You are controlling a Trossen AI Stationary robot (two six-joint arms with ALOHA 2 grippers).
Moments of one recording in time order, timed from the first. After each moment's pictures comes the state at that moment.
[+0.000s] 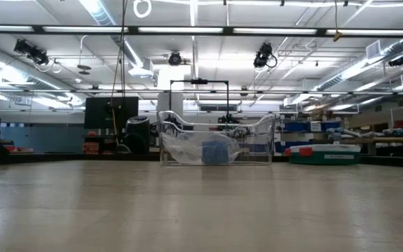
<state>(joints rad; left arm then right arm) 0.15 1.34 1.67 -0.34 -0.08 -0.80 -0.01 1.41 1.68 -0.44 -0.33 0.06</state>
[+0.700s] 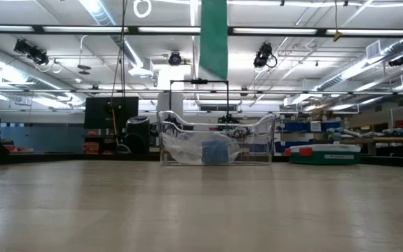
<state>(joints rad) 0.15 1.34 1.67 -0.34 -0.06 -0.79 -0.10 1.37 1.57 -0.38 -0.41 0.23</state>
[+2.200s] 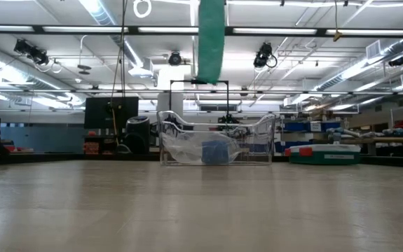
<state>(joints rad) 0.15 1.34 1.67 -0.31 -0.05 -0.77 -0.15 1.49 1.74 -0.39 -0.39 0.03</state>
